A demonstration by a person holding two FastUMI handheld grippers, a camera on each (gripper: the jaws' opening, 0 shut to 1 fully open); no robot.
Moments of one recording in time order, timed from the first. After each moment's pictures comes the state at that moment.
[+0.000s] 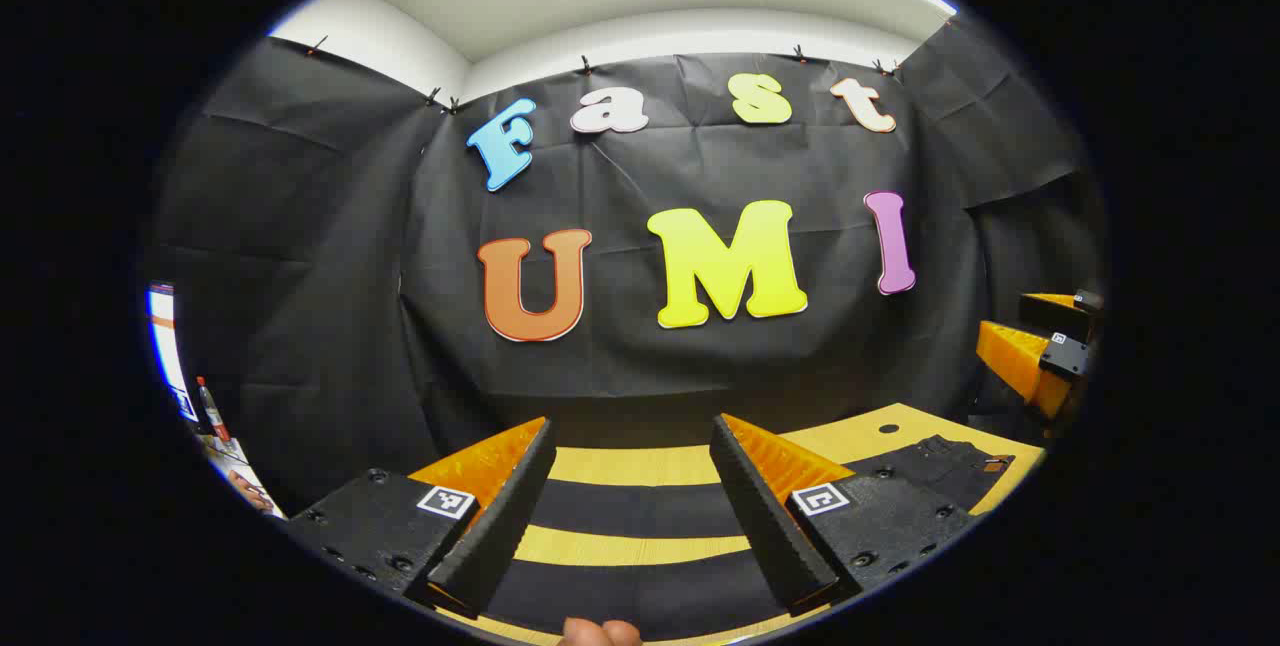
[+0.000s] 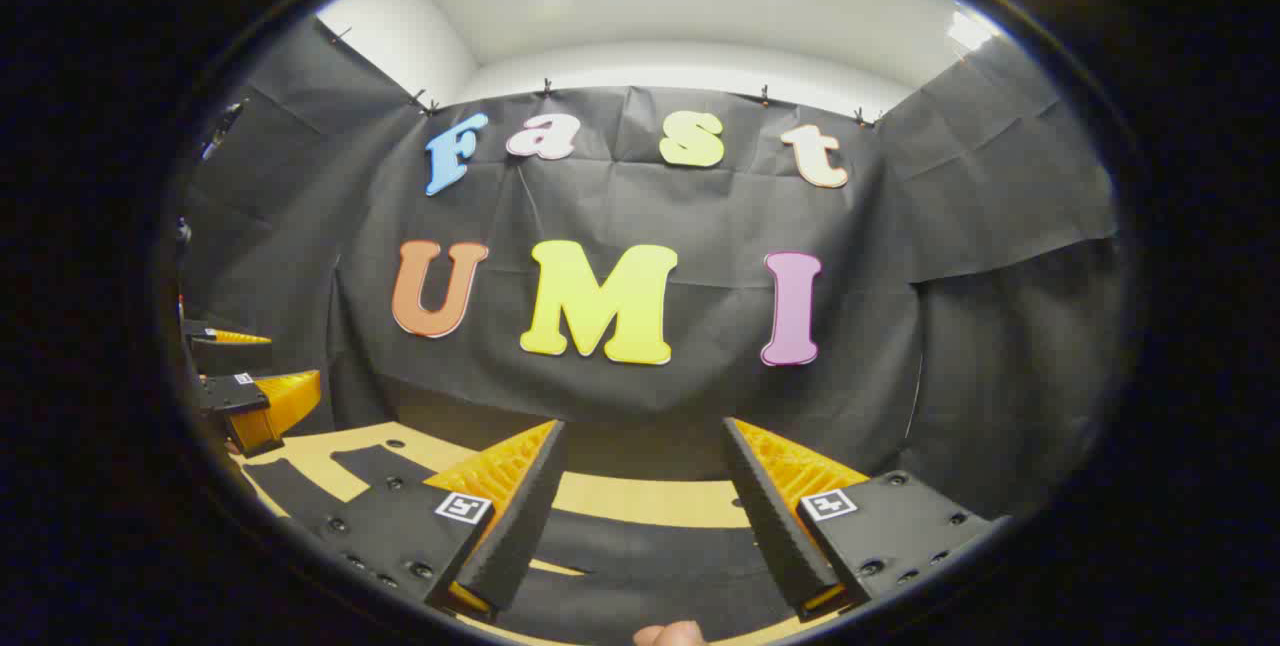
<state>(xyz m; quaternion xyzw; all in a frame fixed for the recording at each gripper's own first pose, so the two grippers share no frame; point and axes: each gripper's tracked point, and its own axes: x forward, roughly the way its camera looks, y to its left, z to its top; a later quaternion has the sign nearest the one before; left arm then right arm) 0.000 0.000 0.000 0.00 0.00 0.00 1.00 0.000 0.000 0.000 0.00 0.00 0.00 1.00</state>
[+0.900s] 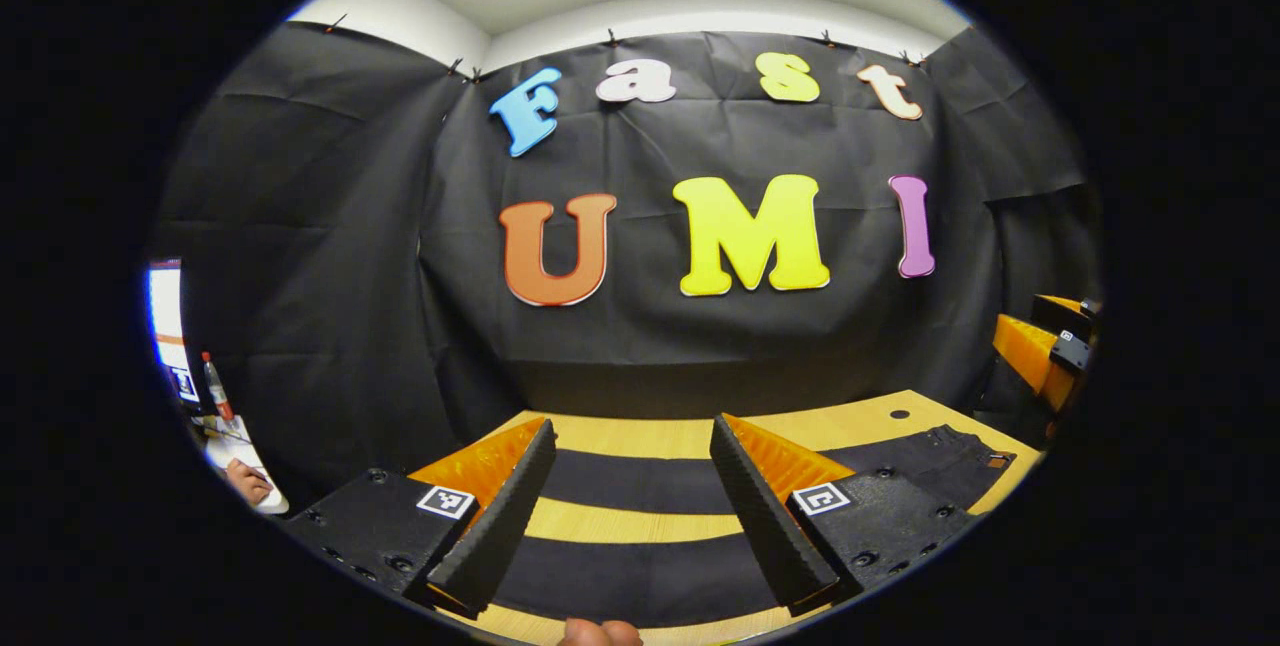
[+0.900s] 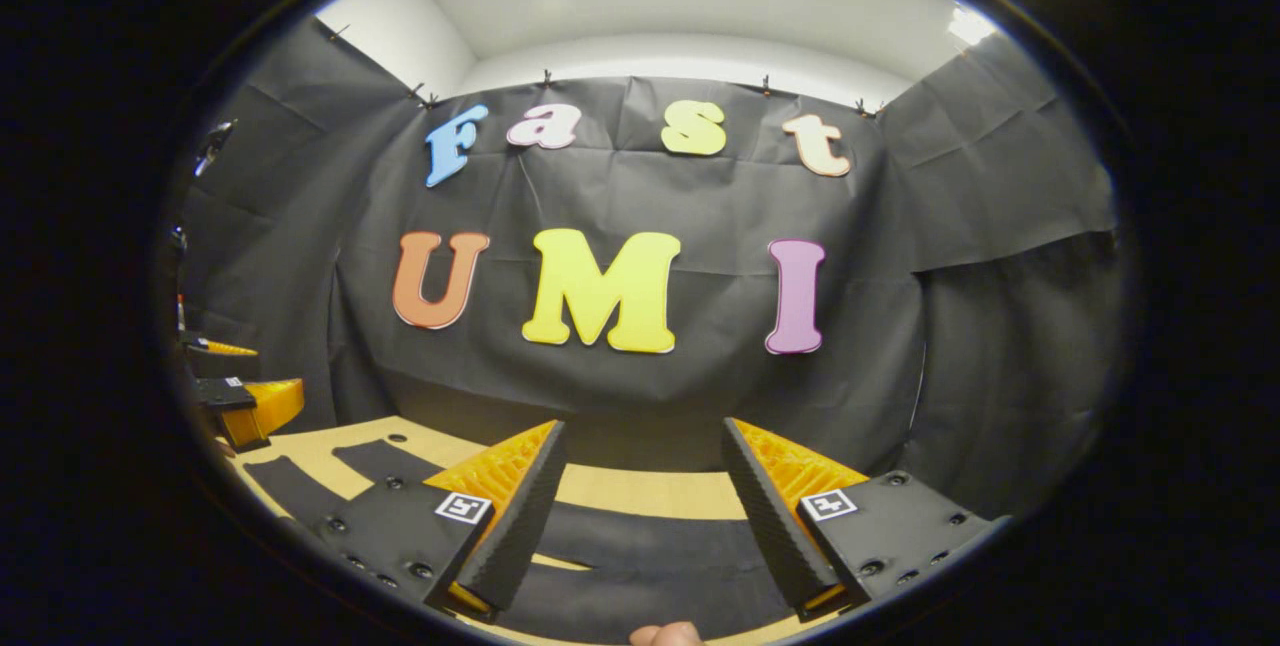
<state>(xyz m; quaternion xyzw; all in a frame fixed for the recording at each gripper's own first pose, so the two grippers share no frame) -0.014 0.037 -0.048 -0.04 0.07 0.04 1.00 0.003 0.009 -0.015 0.01 0.02 0.00 1.00</state>
